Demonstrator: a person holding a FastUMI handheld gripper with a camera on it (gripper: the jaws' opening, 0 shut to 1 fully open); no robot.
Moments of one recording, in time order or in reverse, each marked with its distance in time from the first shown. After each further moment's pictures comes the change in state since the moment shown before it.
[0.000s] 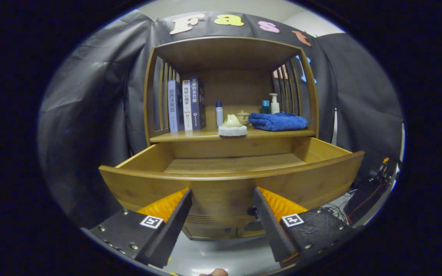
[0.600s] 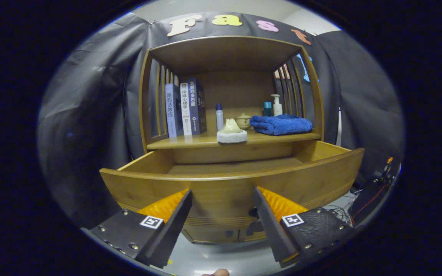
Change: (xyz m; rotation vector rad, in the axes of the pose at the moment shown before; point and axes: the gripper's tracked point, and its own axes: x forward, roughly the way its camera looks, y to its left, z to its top) arm 0.029 -0.004 0.011 0.022 0.007 0.018
